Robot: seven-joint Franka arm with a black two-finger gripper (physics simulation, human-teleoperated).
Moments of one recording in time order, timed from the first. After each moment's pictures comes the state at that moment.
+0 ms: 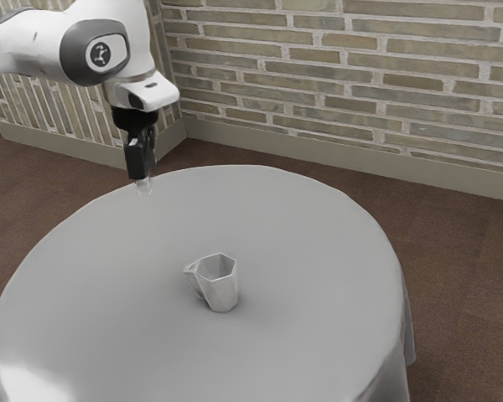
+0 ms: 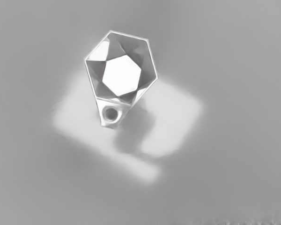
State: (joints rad) arm -0.08 -0.03 0.02 -1.75 0.01 1.64 0.94
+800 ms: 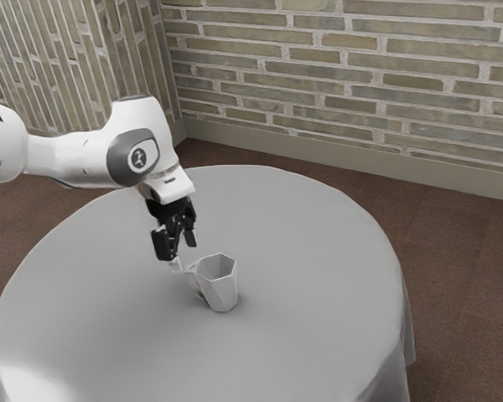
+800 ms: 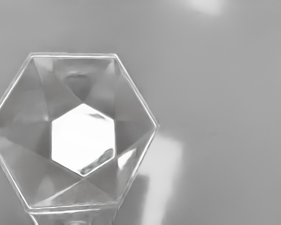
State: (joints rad) arm -0.06 0.11 0.02 -2.07 -0.22 2.08 1.34
